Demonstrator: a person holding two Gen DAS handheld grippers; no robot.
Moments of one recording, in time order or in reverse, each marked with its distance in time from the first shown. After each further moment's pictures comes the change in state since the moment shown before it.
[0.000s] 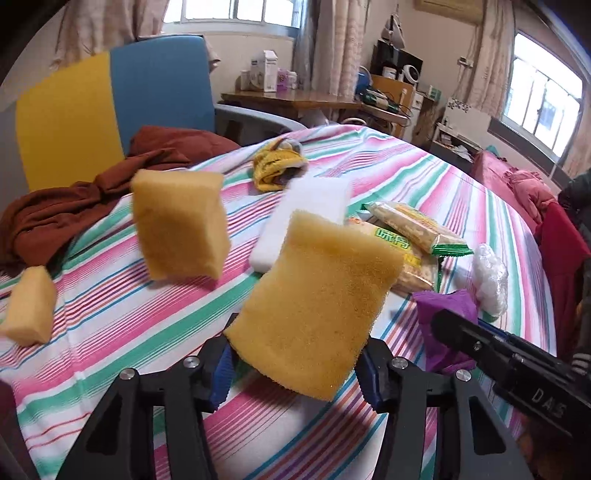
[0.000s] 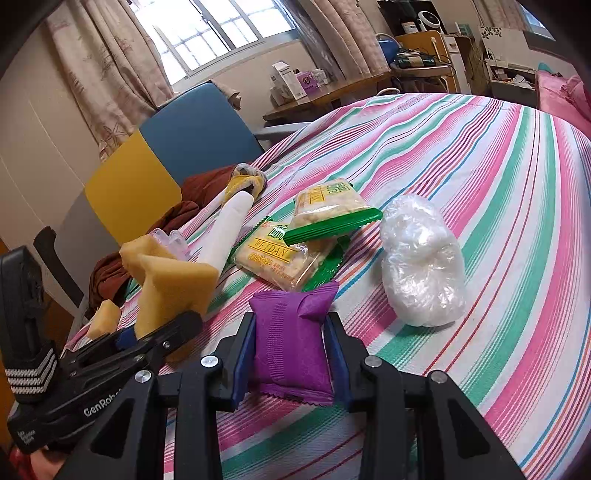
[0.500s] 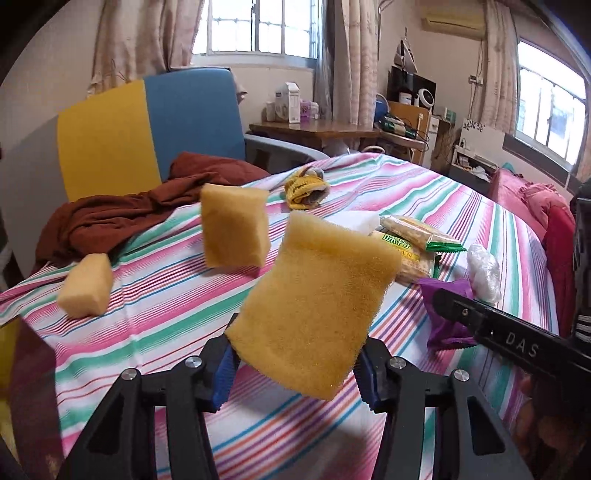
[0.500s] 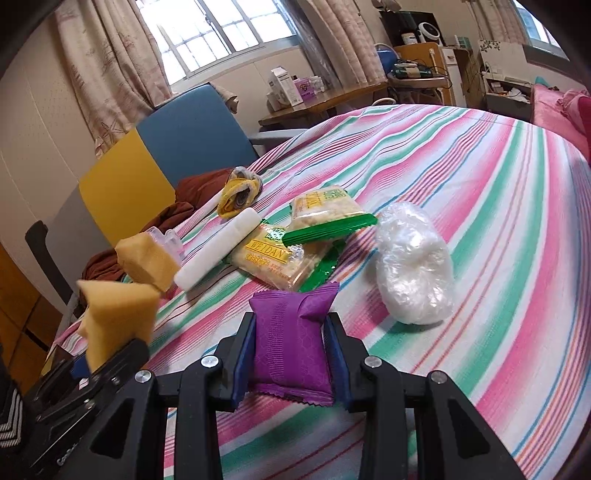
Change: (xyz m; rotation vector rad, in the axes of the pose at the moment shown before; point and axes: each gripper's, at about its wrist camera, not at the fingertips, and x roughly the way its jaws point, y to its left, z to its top) left arm -0.053 0.003 -0.032 -0.009 -0.130 0.102; right arm -0.009 0.003 -0.002 -0.029 -0.029 -0.053
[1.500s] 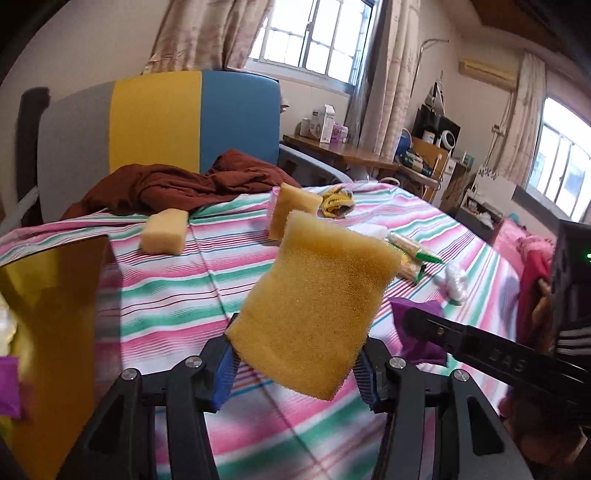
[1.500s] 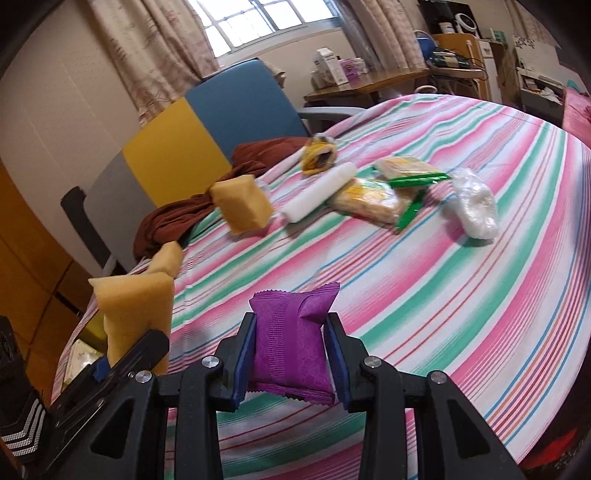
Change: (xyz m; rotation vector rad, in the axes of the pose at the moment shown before) left arm -0.107 0.047 -0.046 -0.202 -0.059 -0.020; right arm -0.057 0.069 -0.041 -0.081 0.108 0.130
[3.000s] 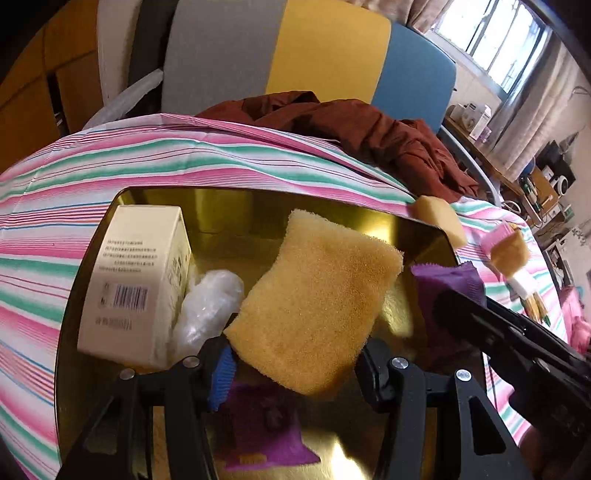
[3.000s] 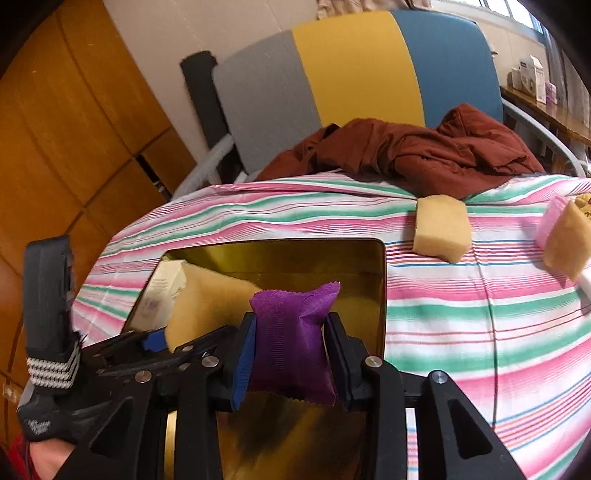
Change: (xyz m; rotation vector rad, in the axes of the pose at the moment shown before) left arm -0.029 0.265 0.016 -0.384 0.281 0.282; right arm 0.113 0.282 -0.028 -0.458 0.304 0.261
